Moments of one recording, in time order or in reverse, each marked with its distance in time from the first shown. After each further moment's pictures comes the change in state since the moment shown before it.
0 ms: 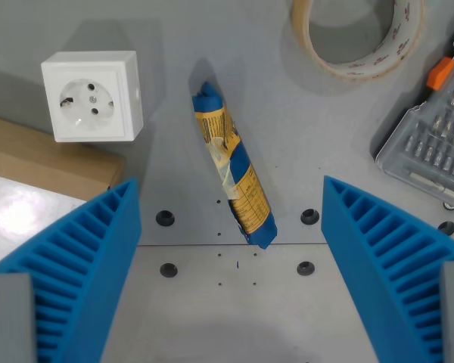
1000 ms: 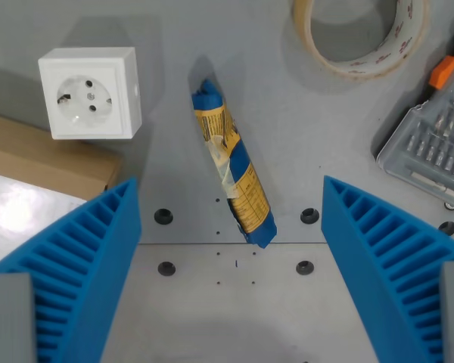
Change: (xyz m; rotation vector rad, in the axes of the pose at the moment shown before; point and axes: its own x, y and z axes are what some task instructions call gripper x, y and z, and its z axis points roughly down) arm -0.001 0.000 0.006 0.000 -0.011 -0.010
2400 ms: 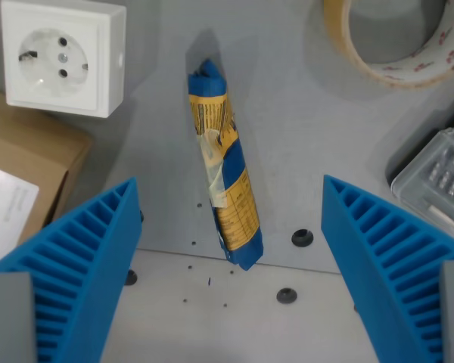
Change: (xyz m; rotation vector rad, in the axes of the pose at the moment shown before) arm -0.020 -0.001 0.066 -0.006 -0.009 -0.162
